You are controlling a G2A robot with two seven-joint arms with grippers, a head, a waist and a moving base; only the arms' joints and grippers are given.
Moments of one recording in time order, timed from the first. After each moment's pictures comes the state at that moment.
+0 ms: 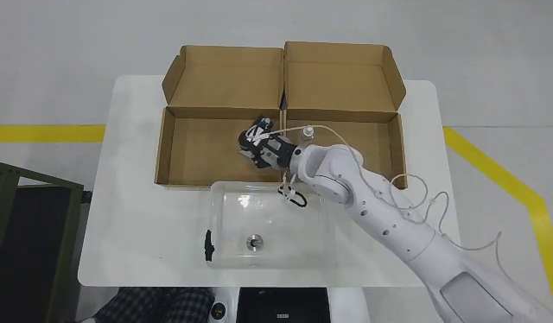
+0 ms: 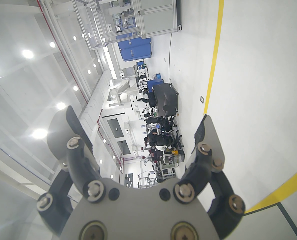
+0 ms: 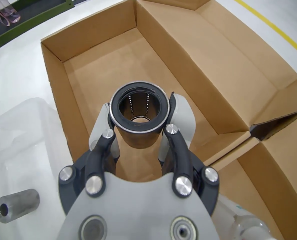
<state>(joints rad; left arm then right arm) -0.01 -0.37 -0.75 -1.25 2.03 -0.40 0.22 -0.73 -1.31 0.66 -1.41 -1.03 -0.27 0.42</state>
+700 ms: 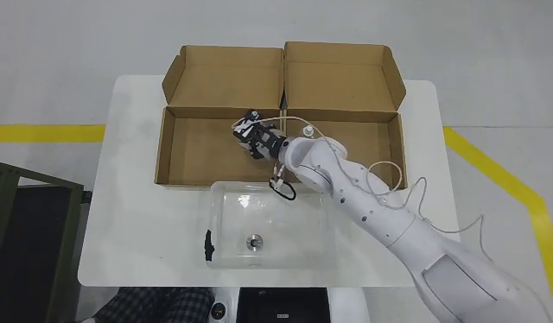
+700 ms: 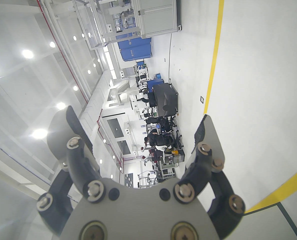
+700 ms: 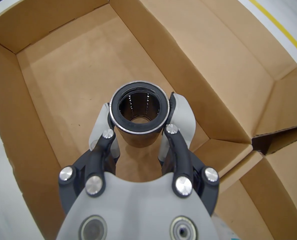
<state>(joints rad) -0.01 -0.37 -0.75 -1.25 2.03 -0.40 0.22 -0.64 -1.41 0.59 -1.21 -1.09 -0.20 0.42</state>
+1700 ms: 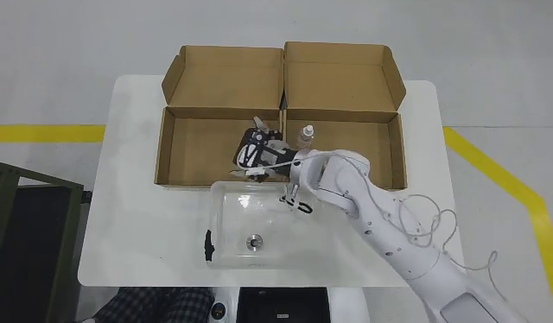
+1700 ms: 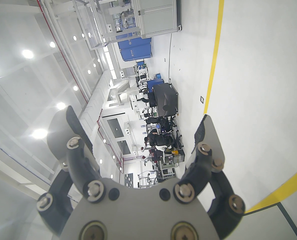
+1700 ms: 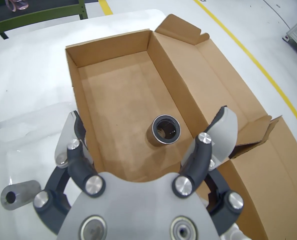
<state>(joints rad) -0.01 -0.37 -0.75 -1.25 2.03 -0.40 0.22 -0.90 -1.32 0.83 -1.68 -1.28 -0.49 0.47</state>
